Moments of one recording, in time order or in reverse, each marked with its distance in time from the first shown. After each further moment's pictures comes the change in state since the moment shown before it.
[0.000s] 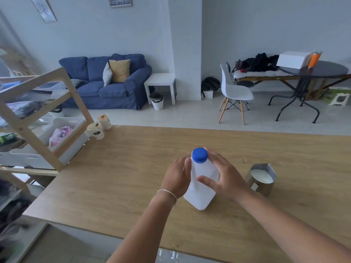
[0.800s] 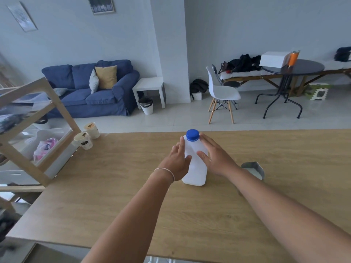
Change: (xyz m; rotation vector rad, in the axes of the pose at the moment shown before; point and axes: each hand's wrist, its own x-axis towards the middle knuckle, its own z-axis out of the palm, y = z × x) left_hand 0.065 0.021 -0.002 0.315 -0.341 -0.015; right_hand 0.058 0.039 -0.017 -0.120 -0.035 0.182
